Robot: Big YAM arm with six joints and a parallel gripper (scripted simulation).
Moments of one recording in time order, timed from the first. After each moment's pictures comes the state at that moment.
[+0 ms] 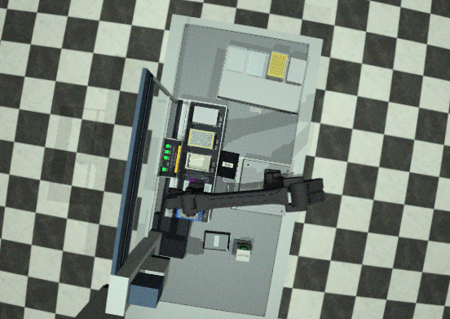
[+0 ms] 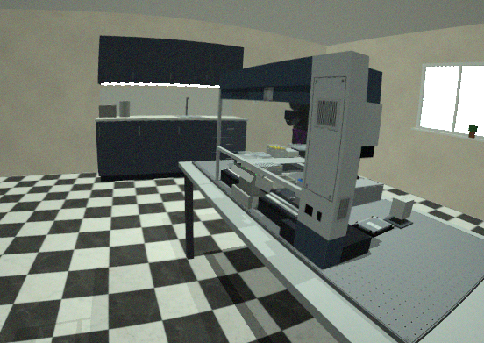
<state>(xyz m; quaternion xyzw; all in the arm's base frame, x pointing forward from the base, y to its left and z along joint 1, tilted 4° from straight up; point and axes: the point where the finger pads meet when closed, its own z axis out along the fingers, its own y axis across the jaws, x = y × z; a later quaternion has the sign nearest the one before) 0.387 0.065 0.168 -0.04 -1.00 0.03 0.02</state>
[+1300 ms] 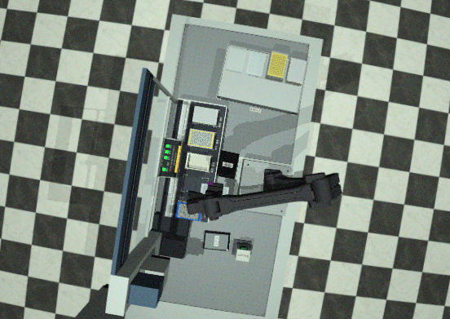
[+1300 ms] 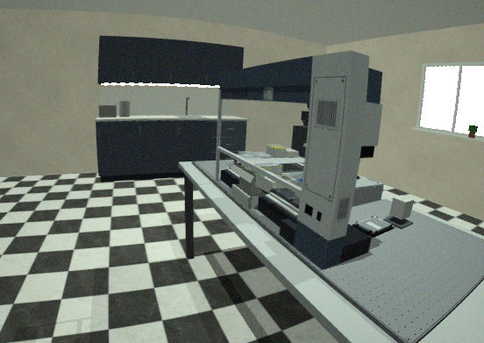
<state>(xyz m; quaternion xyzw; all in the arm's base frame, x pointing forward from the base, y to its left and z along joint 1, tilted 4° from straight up) 0.306 0.072 0.171 -0.04 -1.00 0.03 0.02</state>
